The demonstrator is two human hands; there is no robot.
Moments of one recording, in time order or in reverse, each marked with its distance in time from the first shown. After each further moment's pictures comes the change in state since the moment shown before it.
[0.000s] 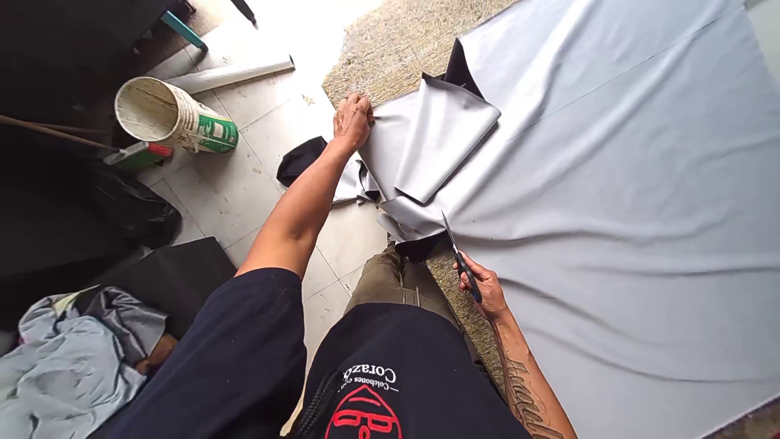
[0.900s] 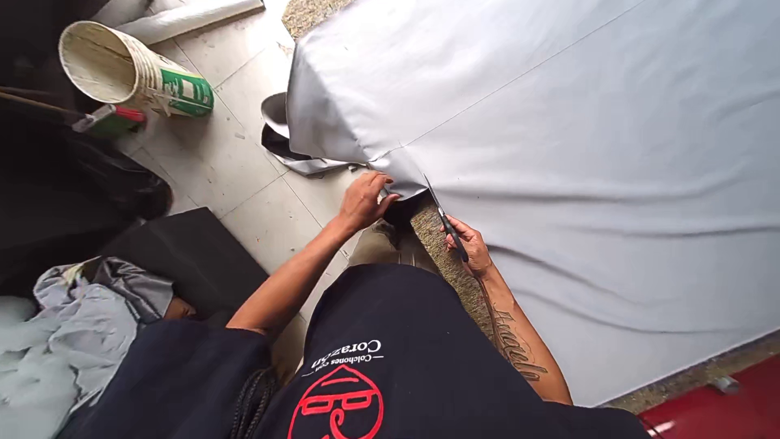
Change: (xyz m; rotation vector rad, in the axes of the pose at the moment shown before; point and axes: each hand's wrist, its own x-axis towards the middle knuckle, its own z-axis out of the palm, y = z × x) left_hand -0.233 0.059 0.073 -0.223 -0.113 0.309; right_hand 0.016 0.005 -0.014 -0.027 -0.073 0.063
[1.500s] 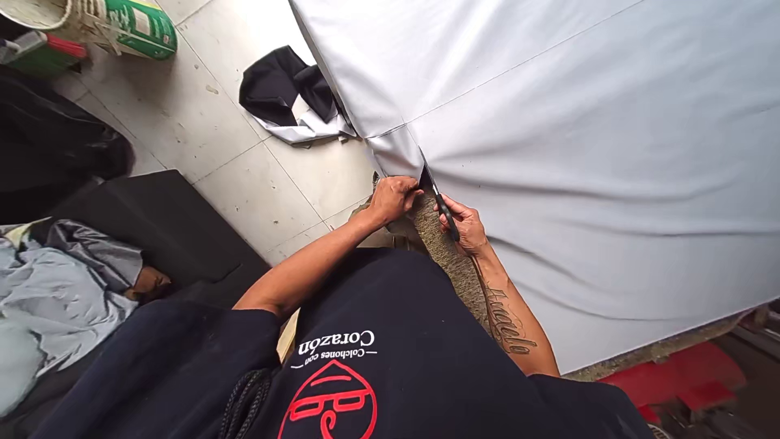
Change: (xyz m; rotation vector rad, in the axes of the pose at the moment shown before) left_hand 0.006 0.038 0.076 -0.206 -0.050 -0.018; right_hand 0.028 -0.008 0.001 -0.017 -0.030 0.038
